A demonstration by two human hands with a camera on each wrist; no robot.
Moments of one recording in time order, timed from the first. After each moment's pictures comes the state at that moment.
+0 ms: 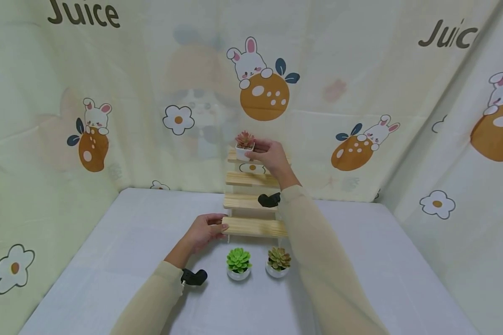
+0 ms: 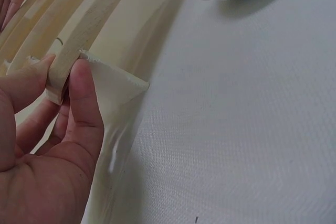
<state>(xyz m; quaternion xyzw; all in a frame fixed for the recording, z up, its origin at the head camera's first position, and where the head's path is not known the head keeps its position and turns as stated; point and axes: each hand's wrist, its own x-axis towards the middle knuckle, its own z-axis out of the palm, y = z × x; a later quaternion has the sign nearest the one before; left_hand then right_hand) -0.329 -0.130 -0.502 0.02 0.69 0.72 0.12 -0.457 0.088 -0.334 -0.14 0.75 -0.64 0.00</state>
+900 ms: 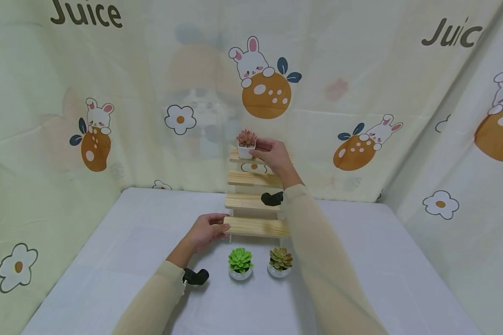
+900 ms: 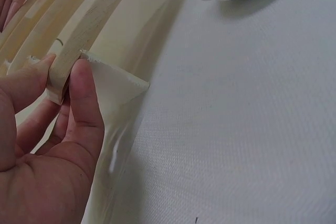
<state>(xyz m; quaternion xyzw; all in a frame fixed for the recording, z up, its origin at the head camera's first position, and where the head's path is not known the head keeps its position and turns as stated) -0.330 -0.130 -0.503 0.01 0.67 0.73 0.12 -0.463 0.091 -0.335 -0.14 0.74 -0.65 0.01</state>
